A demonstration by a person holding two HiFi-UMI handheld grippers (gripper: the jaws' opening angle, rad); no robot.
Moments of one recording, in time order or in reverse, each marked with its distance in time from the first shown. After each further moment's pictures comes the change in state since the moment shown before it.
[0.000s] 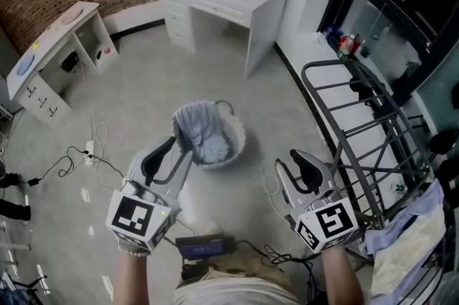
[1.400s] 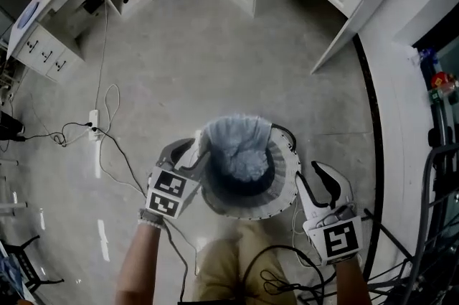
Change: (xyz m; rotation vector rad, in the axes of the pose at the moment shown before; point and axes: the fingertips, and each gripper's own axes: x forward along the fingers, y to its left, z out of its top) left arm 0.278 0.297 -0.398 -0.146 0.490 0.132; right arm 0.426 -0.089 -0.213 -0.127 0.256 0.234
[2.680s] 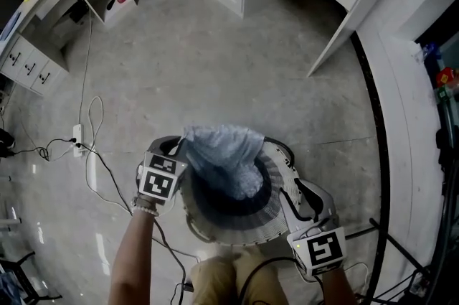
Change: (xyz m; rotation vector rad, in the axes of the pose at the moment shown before) left arm 0.136 0.074 -0.069 -0.001 0.178 0.107; right arm 0.078 -0.012 -0.111 0.096 0.072 0.016
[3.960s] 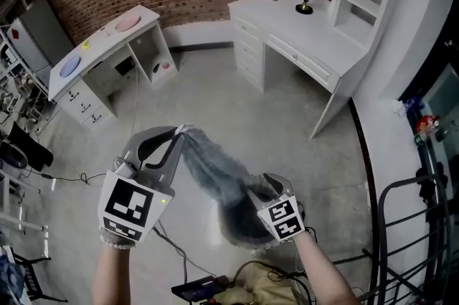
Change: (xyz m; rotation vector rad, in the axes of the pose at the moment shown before) left arm -0.487 -0.024 0.353 0.359 -0.475 0.188; right arm -0.049 0.072 0.219 -0.080 -0.053 0.191
